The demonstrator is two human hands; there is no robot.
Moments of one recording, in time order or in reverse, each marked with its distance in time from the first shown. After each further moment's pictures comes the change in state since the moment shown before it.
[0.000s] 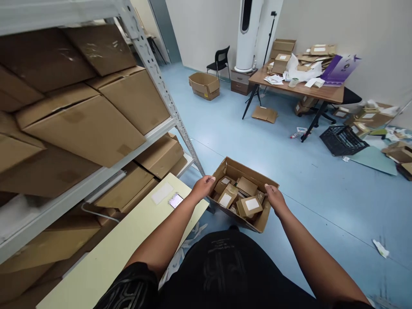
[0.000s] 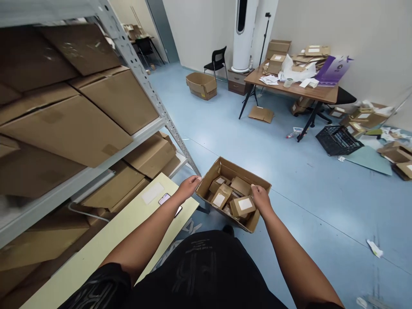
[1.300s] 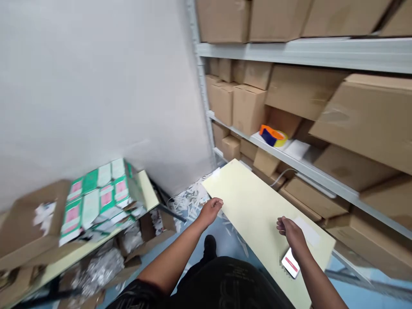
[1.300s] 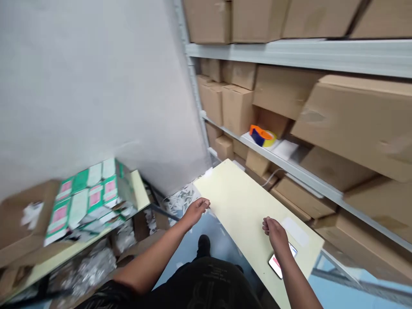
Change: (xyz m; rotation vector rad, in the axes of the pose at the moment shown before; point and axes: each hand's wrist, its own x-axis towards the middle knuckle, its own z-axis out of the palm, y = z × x) left_hand -0.432 -0.163 -0.030 -0.626 1.573 -0.683; right_hand -0.196 -0.180 0.405 -0.396 -1.457 -0.512
